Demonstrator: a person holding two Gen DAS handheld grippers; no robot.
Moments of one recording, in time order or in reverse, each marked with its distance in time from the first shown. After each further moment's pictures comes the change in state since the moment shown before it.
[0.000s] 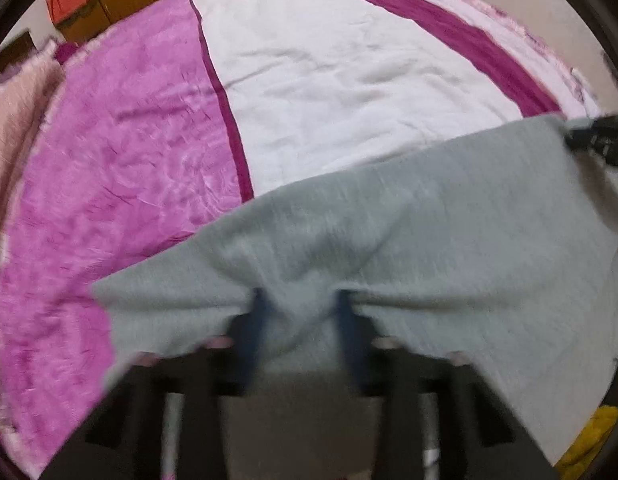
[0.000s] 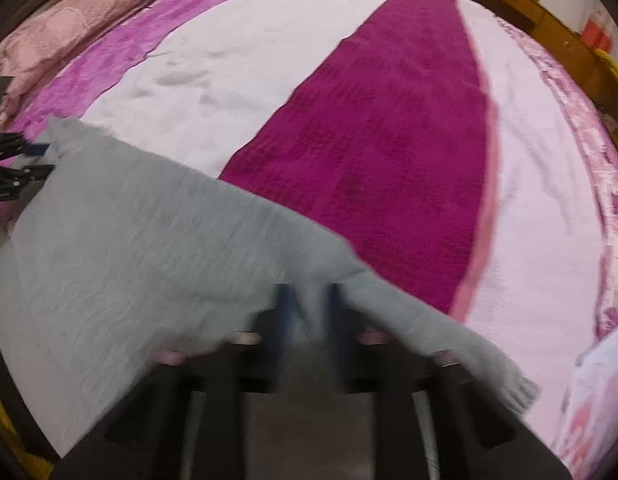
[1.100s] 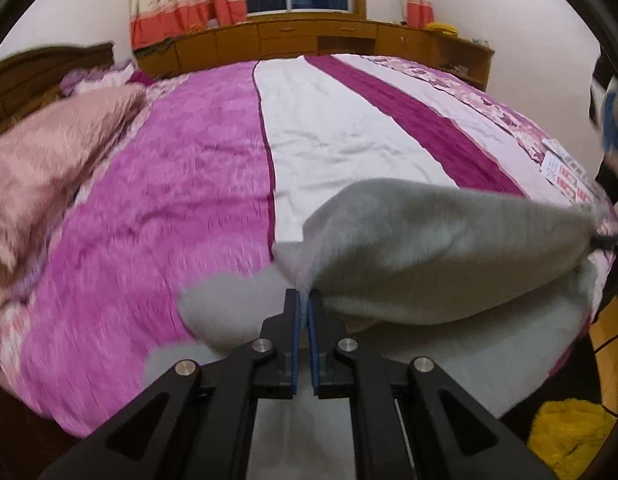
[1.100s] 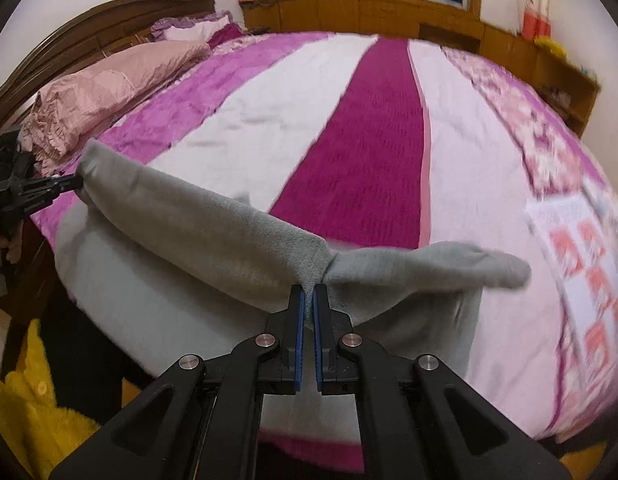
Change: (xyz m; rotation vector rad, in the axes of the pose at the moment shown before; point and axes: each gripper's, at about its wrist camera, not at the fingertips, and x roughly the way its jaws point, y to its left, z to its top) left arm -0.153 -0.044 -0.148 -0.227 -0.336 0.008; right arm -0.149 0.068 -0.179 0.170 -0.260 0.051
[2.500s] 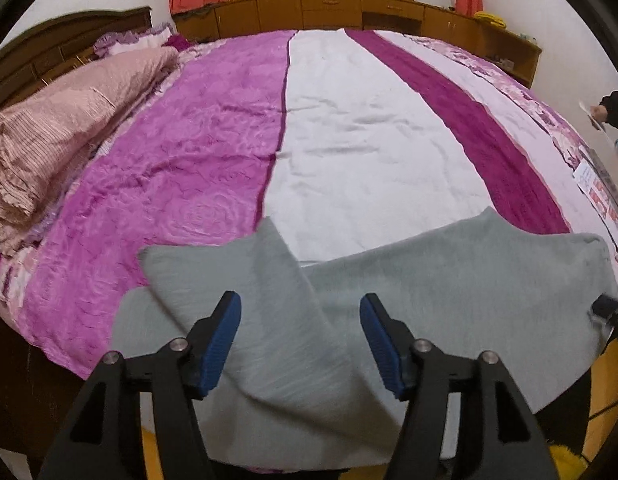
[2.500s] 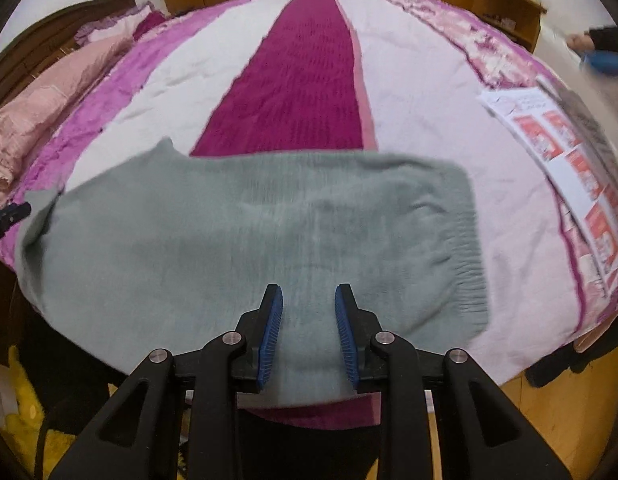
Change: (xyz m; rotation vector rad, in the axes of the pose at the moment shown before) left arm 0.016 -0.048 -0.004 -0.119 0.121 0.126; right arm 0.032 -0.031 -0.043 0.208 0.135 -0.132
